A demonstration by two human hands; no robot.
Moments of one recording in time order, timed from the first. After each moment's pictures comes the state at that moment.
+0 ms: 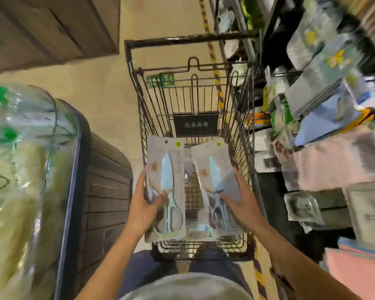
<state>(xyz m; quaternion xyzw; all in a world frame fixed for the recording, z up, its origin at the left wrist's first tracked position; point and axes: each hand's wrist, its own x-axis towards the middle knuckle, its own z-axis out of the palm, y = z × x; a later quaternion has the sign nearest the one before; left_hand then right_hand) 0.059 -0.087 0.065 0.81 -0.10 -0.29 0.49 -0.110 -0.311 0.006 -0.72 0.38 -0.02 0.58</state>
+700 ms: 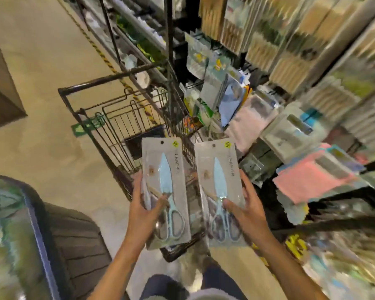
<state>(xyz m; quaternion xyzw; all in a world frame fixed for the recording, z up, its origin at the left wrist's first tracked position) 0.058 -0.034 0.127 0.68 -0.30 -0.38 0.56 -0.192 -0.138 0.121 -0.57 0.49 -0.34 0.57</state>
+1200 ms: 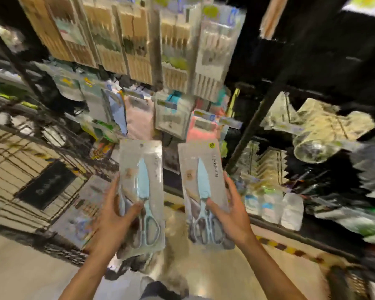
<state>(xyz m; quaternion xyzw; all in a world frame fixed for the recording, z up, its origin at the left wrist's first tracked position) -0.088 -0.032 0.161 0.58 -0.54 -0.43 0.43 -0.367 0.015 0.158 -0.44 0.62 -0.49 0.42</state>
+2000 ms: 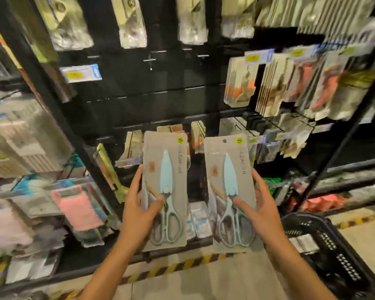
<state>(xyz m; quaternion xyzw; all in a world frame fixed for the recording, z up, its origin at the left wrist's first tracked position) -0.563 0.090 0.265 0.30 -0.72 -0.50 0.37 -0.778 0.291 0.236 -0.31 0.67 -0.65 0.16</state>
